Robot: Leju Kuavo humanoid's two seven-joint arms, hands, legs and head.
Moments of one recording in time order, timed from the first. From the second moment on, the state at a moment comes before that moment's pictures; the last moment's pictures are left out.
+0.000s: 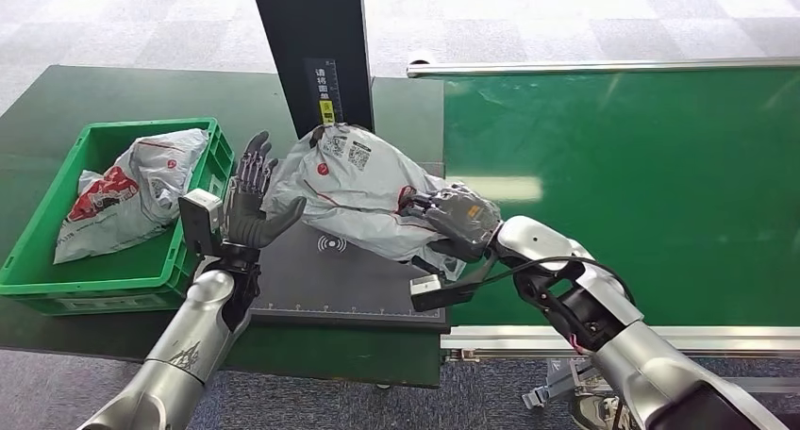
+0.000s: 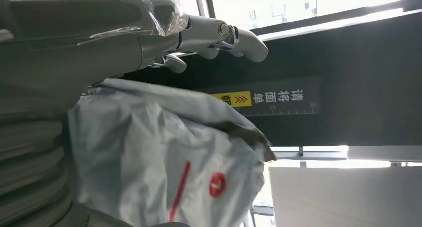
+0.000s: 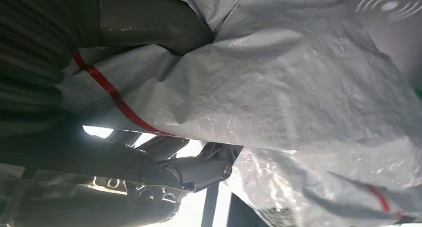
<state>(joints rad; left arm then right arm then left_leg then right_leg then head) -0.56 -0.02 -0.23 -0.90 0.16 0.00 -0.63 -0.80 -0.19 0.91 -0.95 0.90 -0.10 -0.49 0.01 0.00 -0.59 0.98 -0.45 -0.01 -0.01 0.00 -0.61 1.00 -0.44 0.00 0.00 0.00</state>
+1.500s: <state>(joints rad) -0.63 -0.03 -0.29 -0.80 0.24 0.02 -0.68 -0.90 0.15 0.92 -0.42 0.59 -0.37 -0.47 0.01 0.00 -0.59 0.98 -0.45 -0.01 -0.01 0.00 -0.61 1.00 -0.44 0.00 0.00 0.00</state>
